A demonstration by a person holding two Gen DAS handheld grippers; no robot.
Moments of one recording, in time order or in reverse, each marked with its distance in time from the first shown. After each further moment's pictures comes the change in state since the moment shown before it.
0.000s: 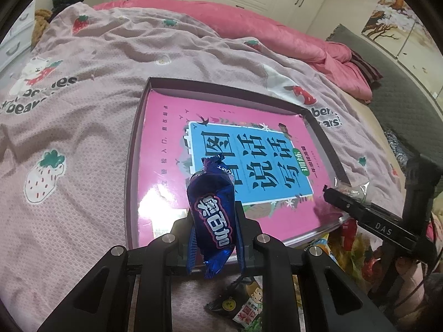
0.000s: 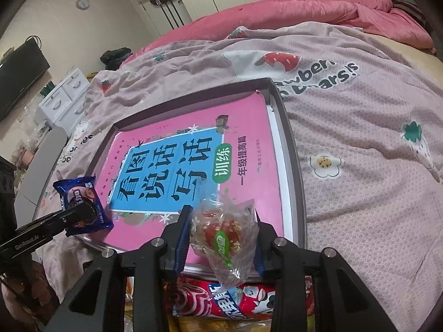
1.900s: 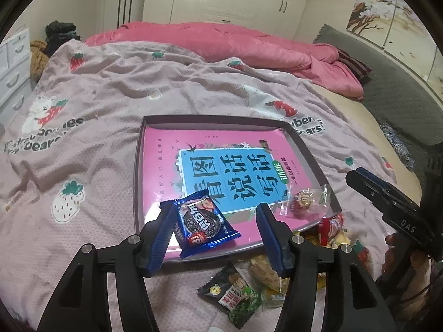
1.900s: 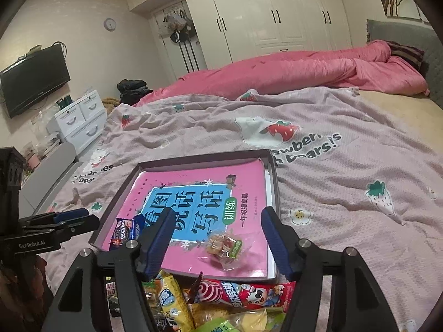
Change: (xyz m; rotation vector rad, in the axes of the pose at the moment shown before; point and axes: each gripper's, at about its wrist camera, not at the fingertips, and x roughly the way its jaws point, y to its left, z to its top) left arm -0.052 -0.029 0.003 0.105 -0.087 0.036; right arm -0.087 0.022 0.000 -0.110 -0.267 -0.006
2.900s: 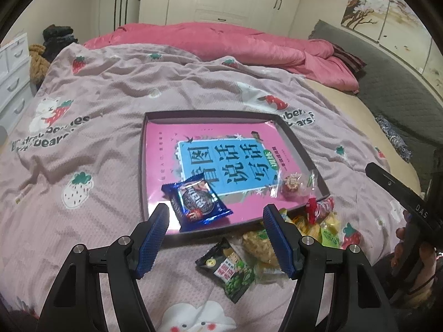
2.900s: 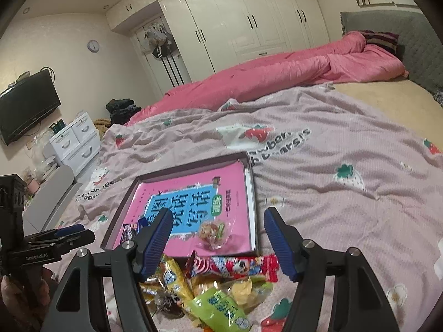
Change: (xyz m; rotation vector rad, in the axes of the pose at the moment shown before) left arm -0.029 -0.006 -0.016 0.026 0.019 0.002; right arm -0.051 -0.020 -0.017 0.128 -0.031 -0.035
